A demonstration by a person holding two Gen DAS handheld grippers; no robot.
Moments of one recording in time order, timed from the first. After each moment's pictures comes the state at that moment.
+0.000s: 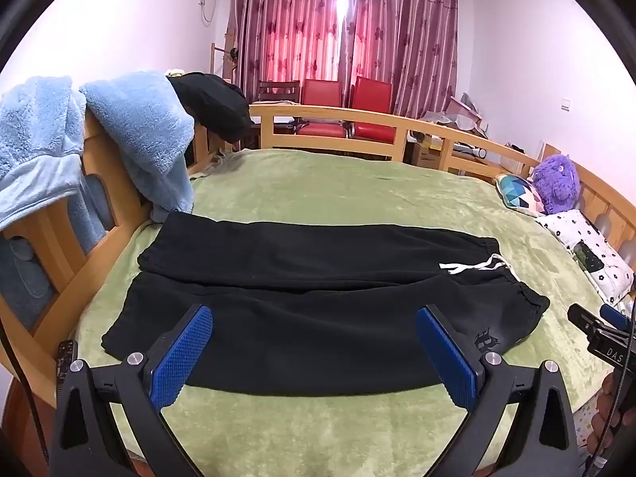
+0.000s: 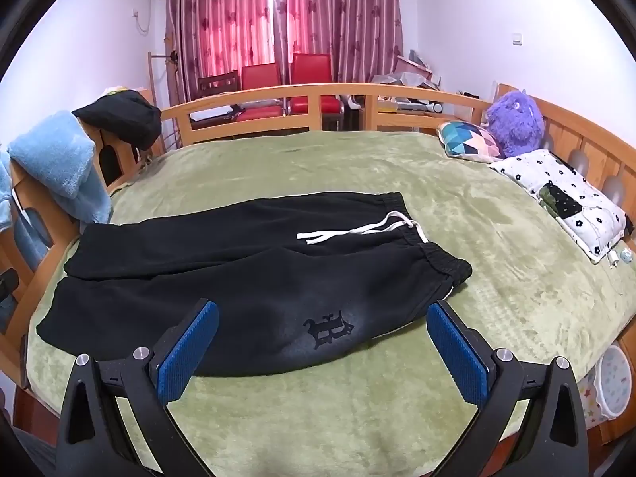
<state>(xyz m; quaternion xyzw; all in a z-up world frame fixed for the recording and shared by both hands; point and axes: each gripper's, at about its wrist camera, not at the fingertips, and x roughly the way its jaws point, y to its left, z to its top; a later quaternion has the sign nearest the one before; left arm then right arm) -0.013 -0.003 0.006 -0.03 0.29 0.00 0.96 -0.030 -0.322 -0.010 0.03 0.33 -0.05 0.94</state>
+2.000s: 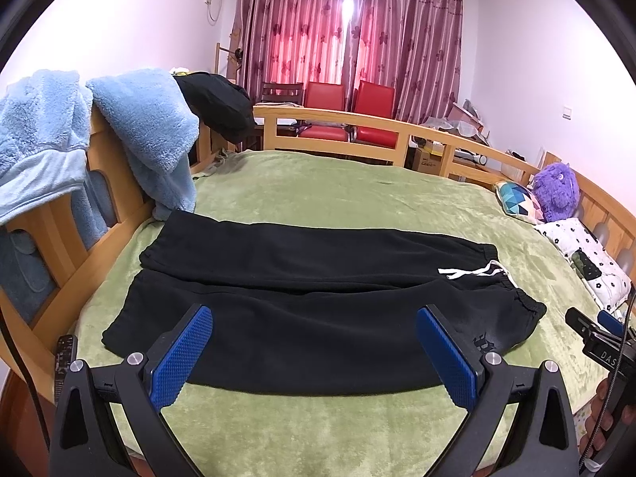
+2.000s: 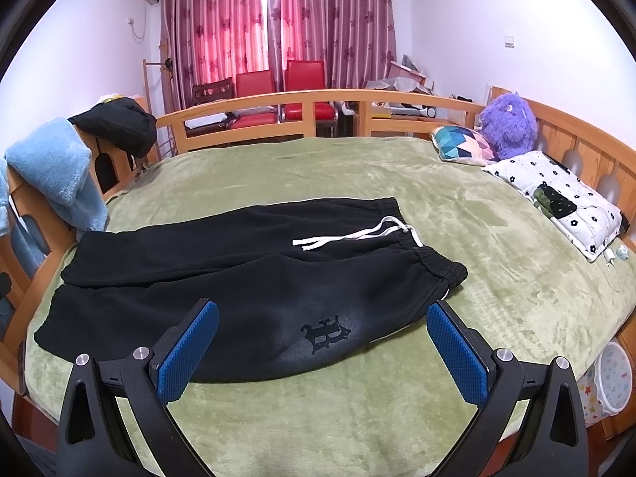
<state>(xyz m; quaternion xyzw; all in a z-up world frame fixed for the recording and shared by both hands) -0.011 0.005 0.014 -0.04 0.30 0.00 0.95 -0.030 -0.319 -0.012 0.03 0.32 -0.07 0.95</state>
